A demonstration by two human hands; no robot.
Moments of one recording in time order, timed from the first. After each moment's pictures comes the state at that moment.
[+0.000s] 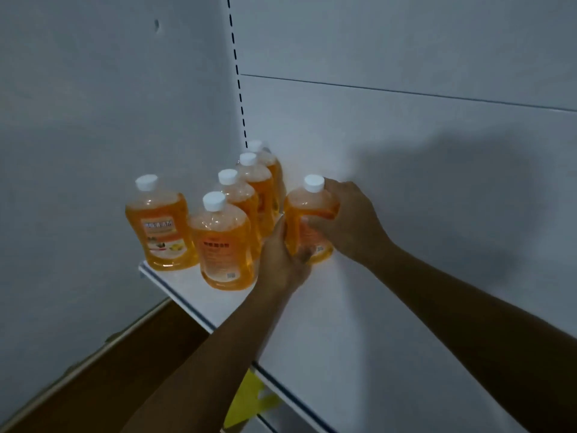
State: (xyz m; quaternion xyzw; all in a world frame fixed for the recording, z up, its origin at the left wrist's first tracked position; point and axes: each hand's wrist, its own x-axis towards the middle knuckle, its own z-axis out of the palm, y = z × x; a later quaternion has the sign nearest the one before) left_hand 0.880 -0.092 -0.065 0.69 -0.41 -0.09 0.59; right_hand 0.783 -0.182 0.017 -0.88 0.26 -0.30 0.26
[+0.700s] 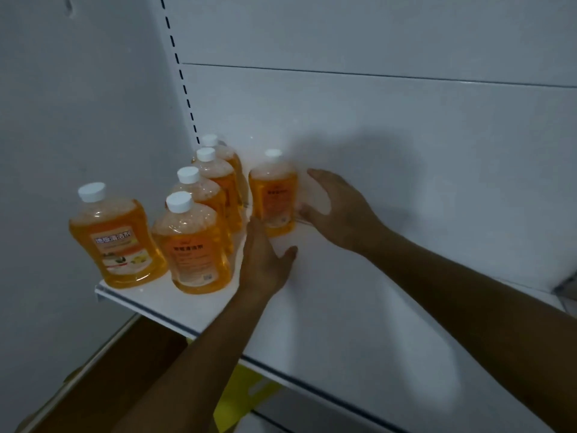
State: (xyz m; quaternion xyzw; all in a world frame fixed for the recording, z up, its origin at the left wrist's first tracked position) left_hand 0.894 -0.107 -0.087 0.77 -0.42 -0.08 0.48; right_hand 0.767 -0.178 0.019 -0.88 0.34 -0.26 0.20
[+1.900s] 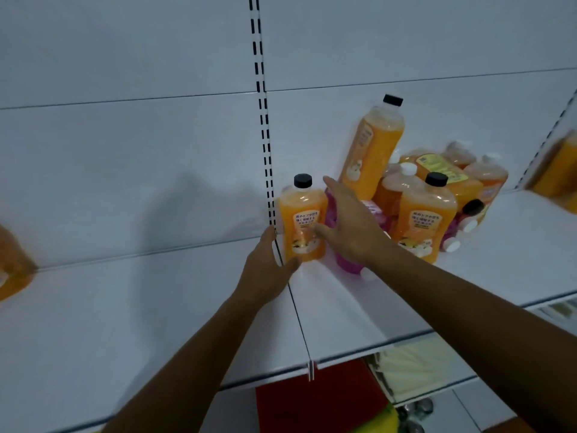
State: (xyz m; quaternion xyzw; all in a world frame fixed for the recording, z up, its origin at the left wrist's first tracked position) left_hand 0.511 -0.131 -0.056 0.56 -0.70 -0.29 0.34; right_hand 0.348 -0.118 0.018 -0.70 0.60 -0.35 0.16
